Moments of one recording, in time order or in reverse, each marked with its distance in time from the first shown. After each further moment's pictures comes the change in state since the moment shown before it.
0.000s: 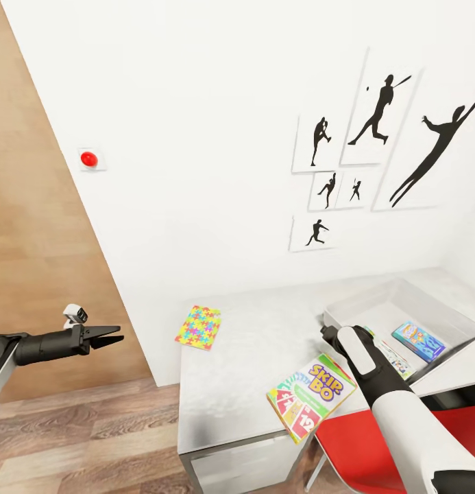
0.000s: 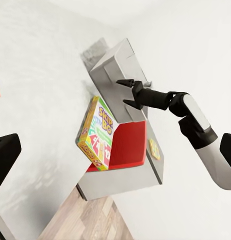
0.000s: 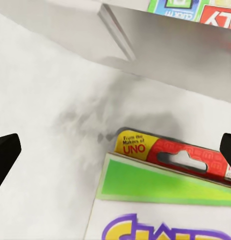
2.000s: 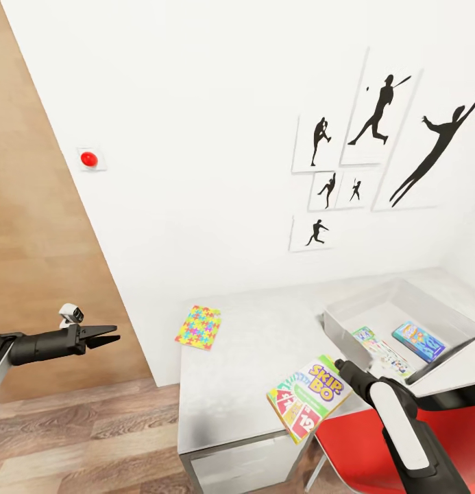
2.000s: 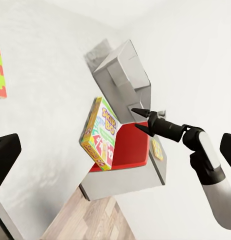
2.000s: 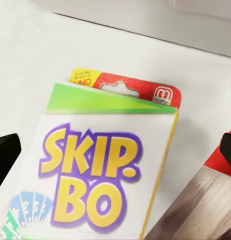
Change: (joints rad) left arm 0.000 0.017 0.002 0.000 0.002 0.000 0.000; right arm 0.437 -0.015 -0.090 -0.582 -0.023 0.126 0.003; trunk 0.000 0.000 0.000
